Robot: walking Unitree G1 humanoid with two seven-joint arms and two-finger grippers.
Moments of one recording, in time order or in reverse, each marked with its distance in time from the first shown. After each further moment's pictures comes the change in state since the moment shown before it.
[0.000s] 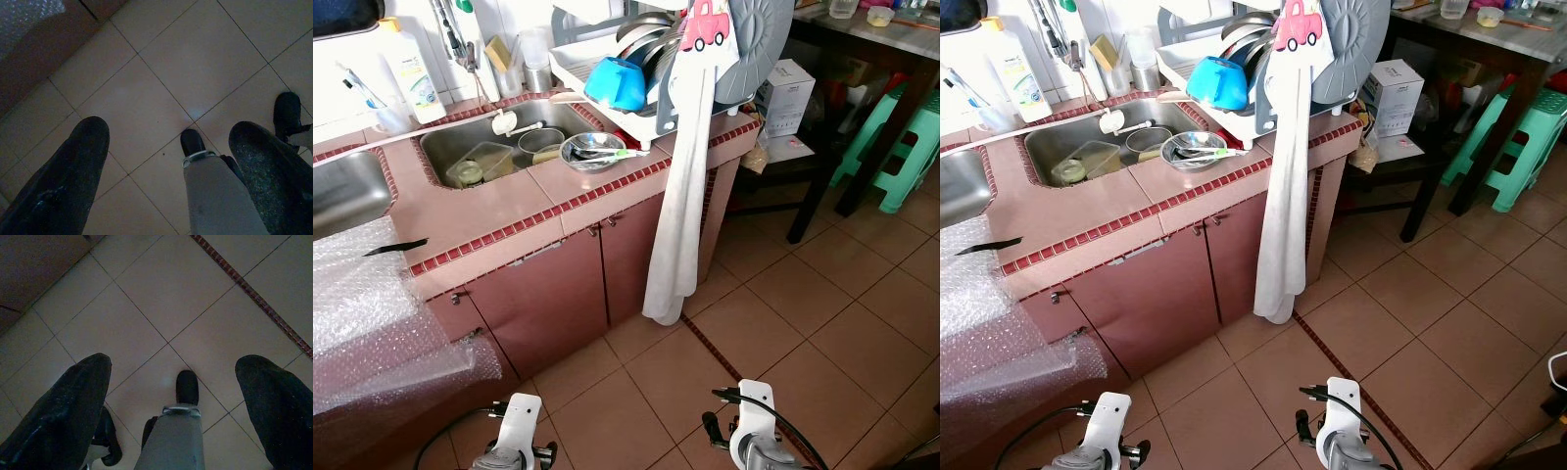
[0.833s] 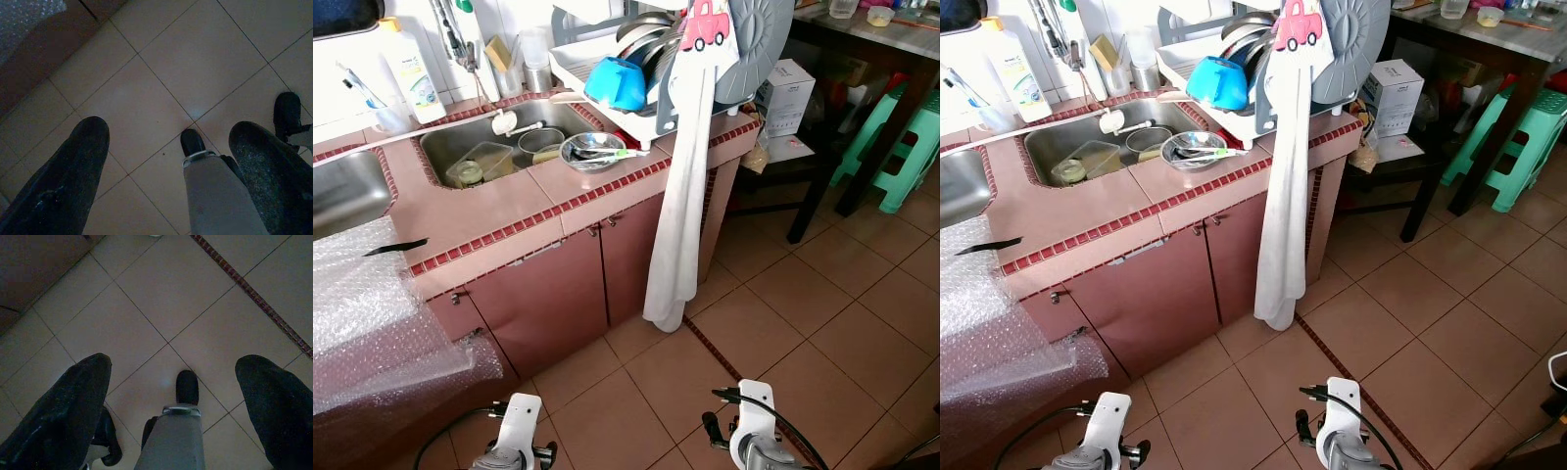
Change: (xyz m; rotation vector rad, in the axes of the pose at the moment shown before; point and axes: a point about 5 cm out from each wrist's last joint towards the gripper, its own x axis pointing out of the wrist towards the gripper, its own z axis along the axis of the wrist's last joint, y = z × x) left arm 0.000 0.000 0.000 0.000 0.000 0.000; right arm 0.000 0.000 0.000 0.000 0.000 0.000
